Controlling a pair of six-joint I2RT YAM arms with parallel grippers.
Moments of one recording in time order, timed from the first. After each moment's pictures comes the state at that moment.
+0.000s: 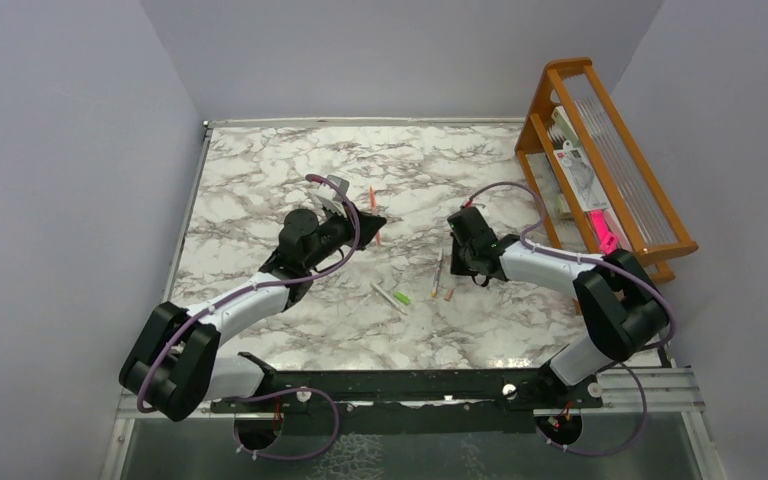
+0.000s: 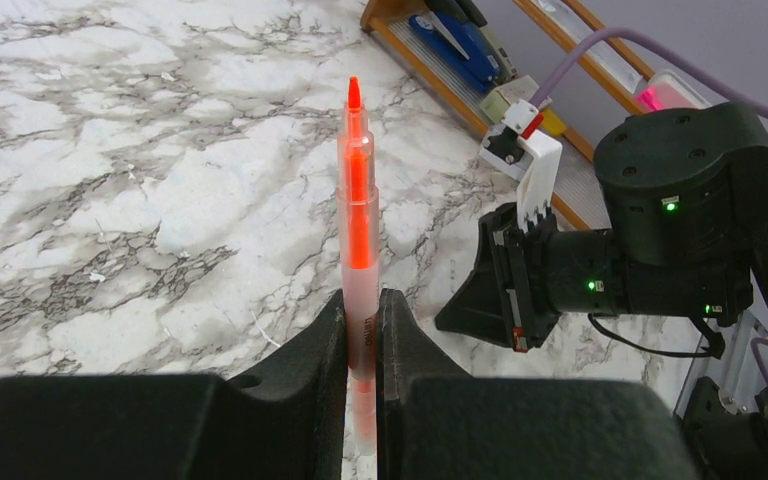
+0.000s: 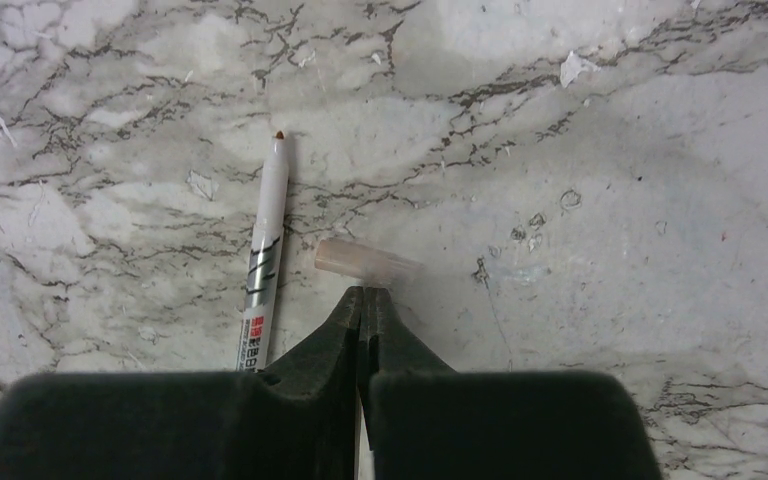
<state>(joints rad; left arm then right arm) -0.52 1.26 0.55 0.64 0.28 -0.45 0.59 1.56 0.78 -0.21 0.21 0.58</state>
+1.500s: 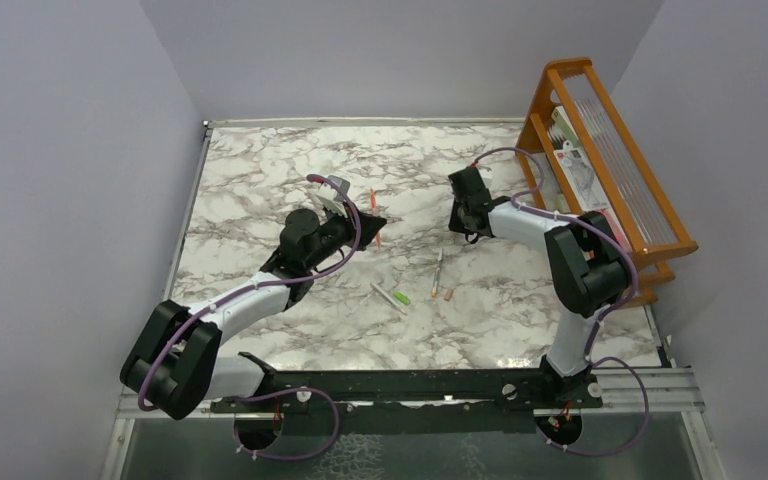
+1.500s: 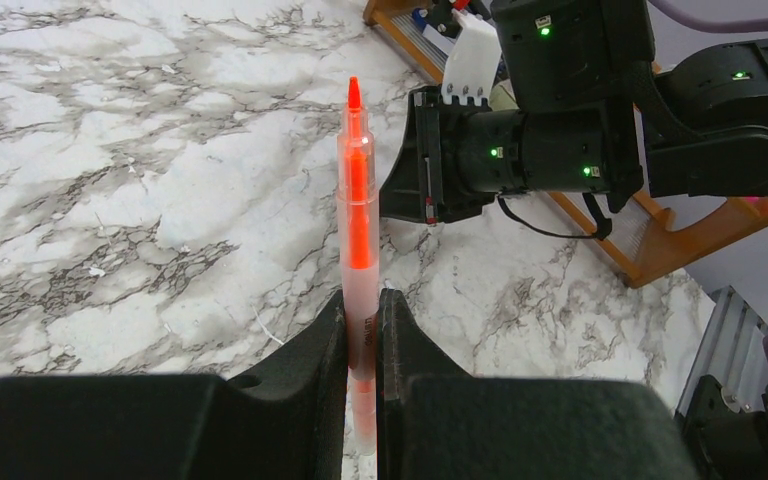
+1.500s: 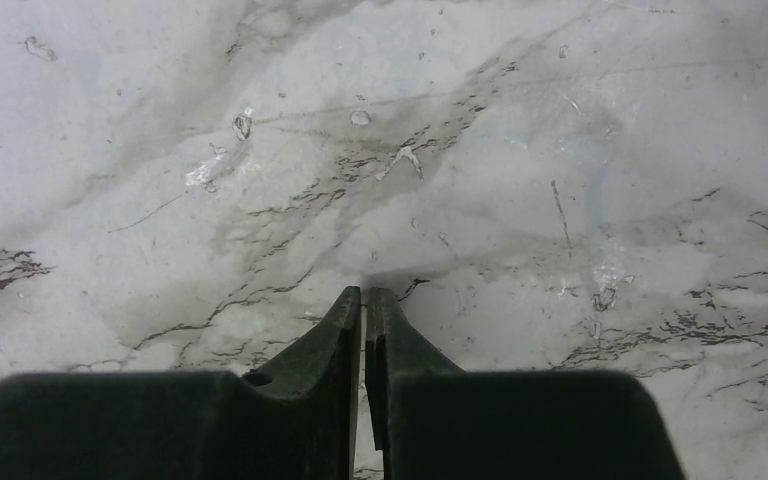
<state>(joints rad) -0.53 1.28 0.55 0.64 0.28 -0.45 0.45 1.86 1.13 -0.19 0.27 0.55</state>
